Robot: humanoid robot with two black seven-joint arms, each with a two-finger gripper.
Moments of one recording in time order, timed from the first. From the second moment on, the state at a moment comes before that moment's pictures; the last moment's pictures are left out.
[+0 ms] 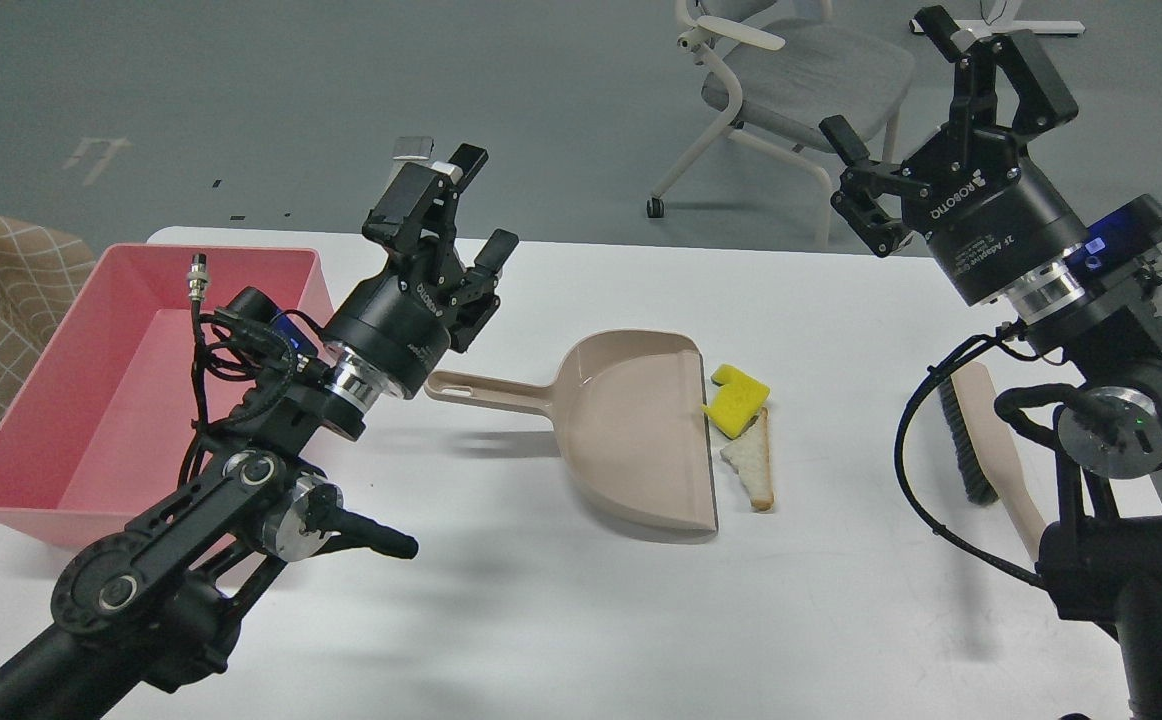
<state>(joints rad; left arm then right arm) -0.24 0.30 -0.99 -1.66 0.87 0.14 -0.17 0.38 0.00 1.59 1.50 -0.84 0.49 -0.17</state>
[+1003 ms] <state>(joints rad) 0.08 0.24 -0.88 -1.66 1.12 0.25 -0.16 0.38 0.00 1.60 1.46 -0.84 0.49 -0.16</state>
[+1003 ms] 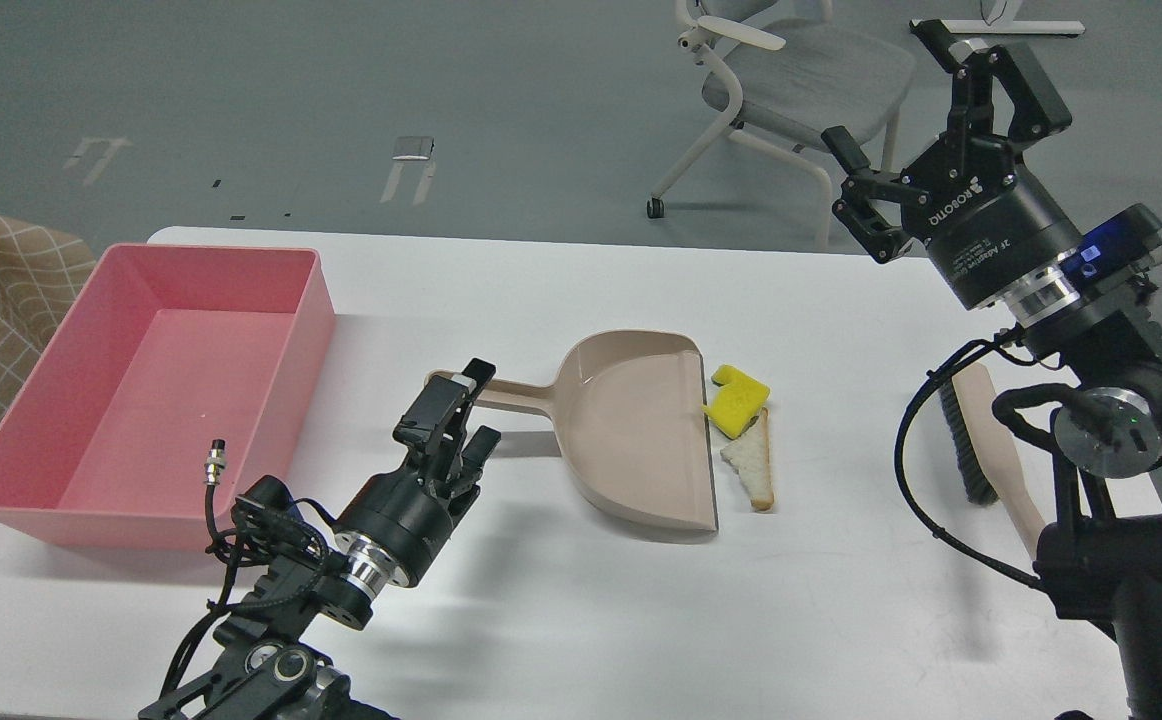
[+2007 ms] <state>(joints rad) -0.09 0.17 -0.87 -1.34 1.12 0.29 -0.22 0.38 0.00 1.60 1.46 -0.84 0.49 -0.16</state>
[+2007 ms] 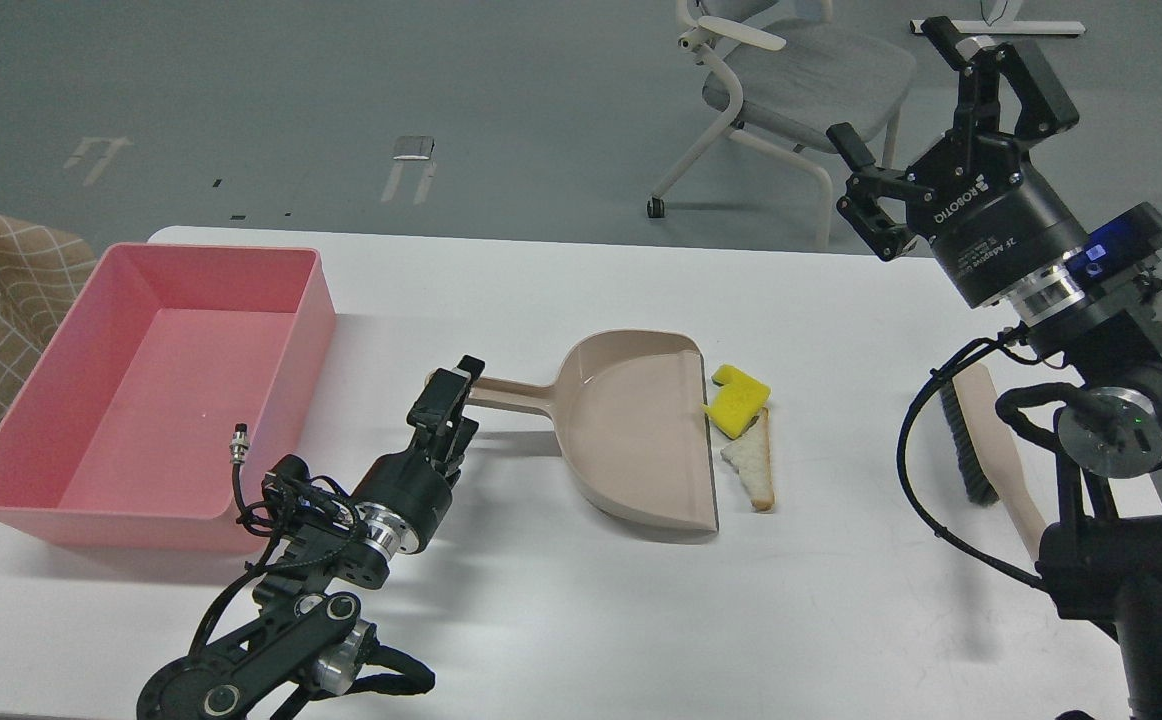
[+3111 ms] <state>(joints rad) -0.18 0.09 -0.80 -1.23 1.12 0.32 -0.23 0.38 0.00 1.61 1.47 -0.84 0.49 -0.16</state>
